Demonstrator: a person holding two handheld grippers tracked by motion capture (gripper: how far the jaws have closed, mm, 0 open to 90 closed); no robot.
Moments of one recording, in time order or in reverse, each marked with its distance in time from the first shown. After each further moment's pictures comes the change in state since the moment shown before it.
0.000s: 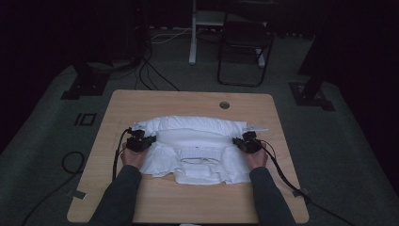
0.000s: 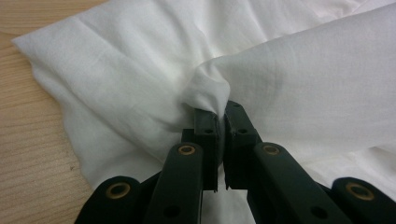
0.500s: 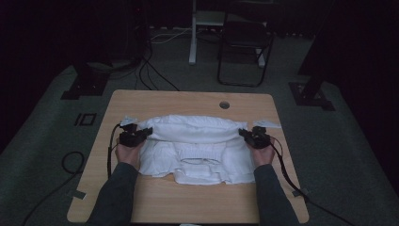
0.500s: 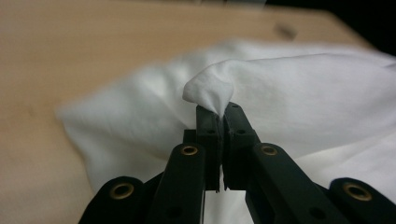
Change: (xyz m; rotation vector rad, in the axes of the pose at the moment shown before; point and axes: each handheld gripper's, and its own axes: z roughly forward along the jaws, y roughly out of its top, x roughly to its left) left arm -0.004 0.035 -0.054 -0.182 -0.066 -0.034; right arm -0.002 0.028 -0.052 -0.210 0.003 0.012
